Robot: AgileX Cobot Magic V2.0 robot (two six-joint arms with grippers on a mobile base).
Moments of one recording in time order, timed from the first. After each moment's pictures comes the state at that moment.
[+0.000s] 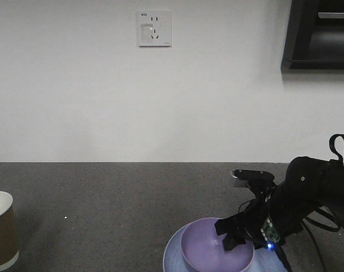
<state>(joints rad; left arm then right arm) -0.14 0.83 -1.01 -0.18 0.84 0.07 0.21 1.81 -1.34 0.30 0.81 -0.12</state>
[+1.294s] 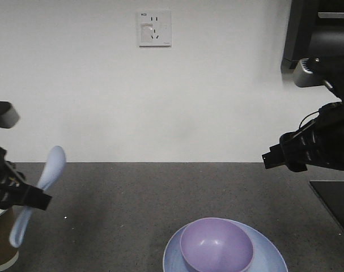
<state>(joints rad) -0.20 1.37 -1.42 -0.40 1.13 0.36 0.21 1.33 -1.51 0.13 1.01 -0.13</state>
